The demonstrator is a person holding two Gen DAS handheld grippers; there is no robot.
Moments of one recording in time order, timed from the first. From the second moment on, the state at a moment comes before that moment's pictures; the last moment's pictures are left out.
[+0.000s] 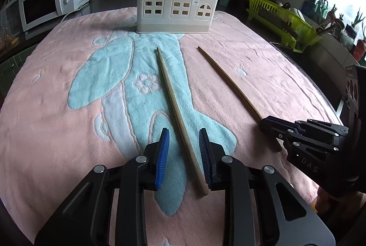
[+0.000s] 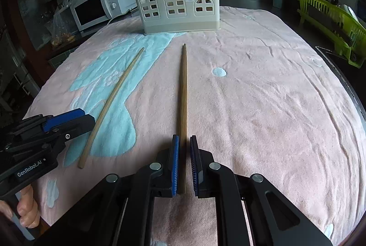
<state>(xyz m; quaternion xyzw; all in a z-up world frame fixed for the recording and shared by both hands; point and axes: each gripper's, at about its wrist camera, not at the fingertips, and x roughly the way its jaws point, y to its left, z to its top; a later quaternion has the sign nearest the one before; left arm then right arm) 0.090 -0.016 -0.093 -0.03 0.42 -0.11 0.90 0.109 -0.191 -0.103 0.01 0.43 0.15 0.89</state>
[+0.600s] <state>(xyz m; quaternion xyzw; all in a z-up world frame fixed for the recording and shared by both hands) 0.095 -0.025 -0.102 -0.01 0.43 -0.09 0.90 0.110 -0.191 -0.104 0.00 0.43 0.15 0.89</state>
